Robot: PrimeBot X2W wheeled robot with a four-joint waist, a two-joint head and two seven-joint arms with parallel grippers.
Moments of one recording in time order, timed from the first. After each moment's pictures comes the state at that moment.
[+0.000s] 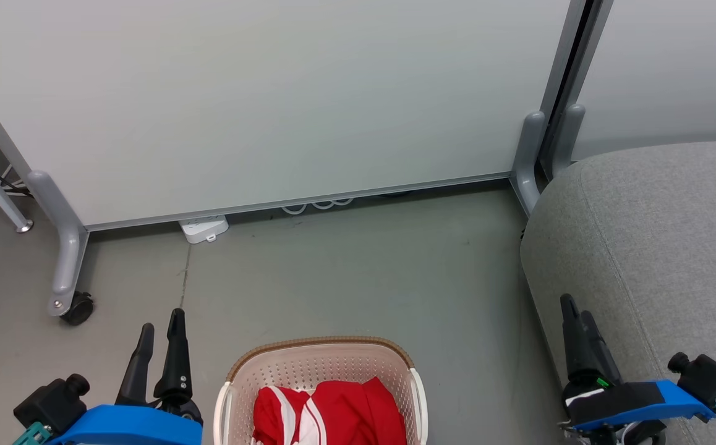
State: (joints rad) left arm -0.07 0.04 -0.03 0.18 -0.74 -0.10 -0.09; right arm -0.06 -0.05 0.04 0.22 0.87 0.13 -0.09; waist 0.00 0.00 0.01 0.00
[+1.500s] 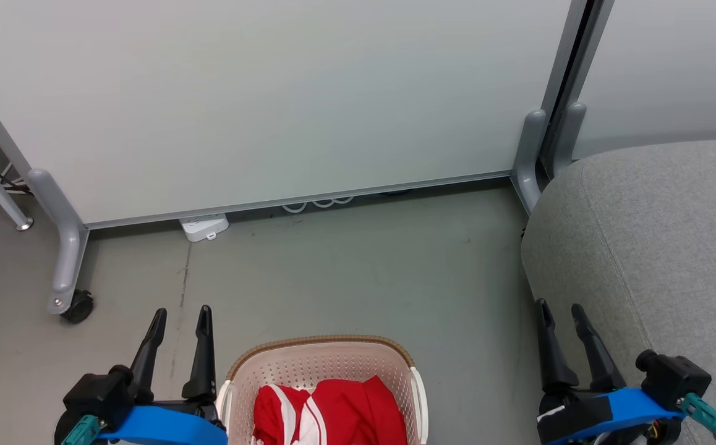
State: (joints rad) left arm -0.08 0.04 -0.07 0.21 -0.31 -0.10 -0.20; right arm -0.06 -0.05 0.08 0.24 0.45 0.13 -0.20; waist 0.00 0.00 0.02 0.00
